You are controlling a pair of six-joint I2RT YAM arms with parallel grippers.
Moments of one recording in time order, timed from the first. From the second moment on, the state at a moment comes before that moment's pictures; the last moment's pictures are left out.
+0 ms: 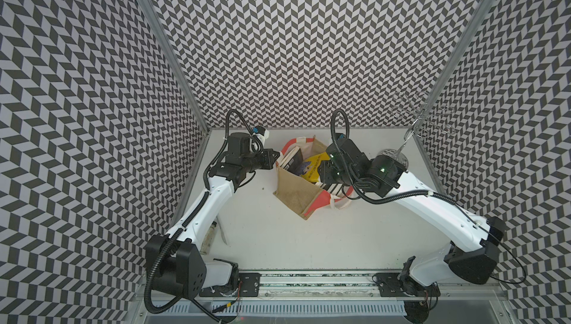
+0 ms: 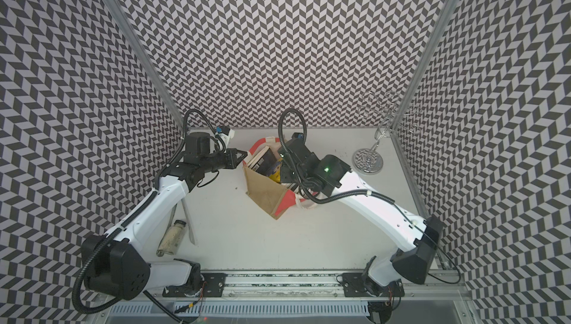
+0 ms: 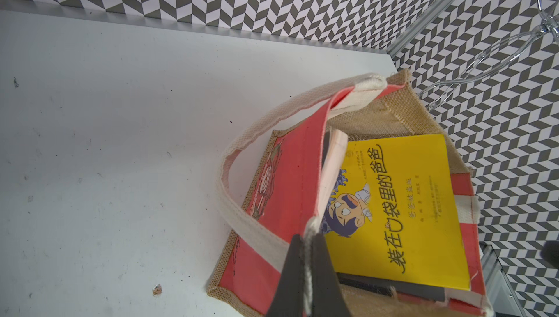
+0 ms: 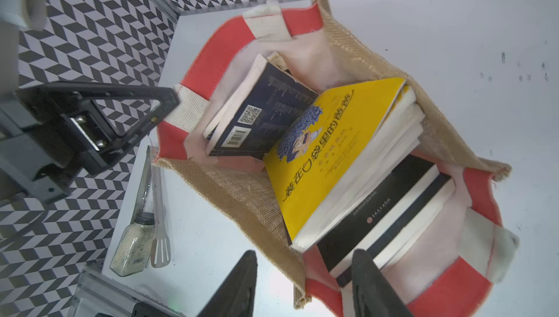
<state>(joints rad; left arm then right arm) -0.22 1.34 1.13 -0.34 0.46 -0.28 0.88 1.52 1.64 -0.94 0.26 0.71</state>
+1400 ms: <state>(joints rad) -0.22 1.39 1.13 -0.30 0.43 -0.30 0.56 1.02 0.85 -0.51 0.05 0.69</state>
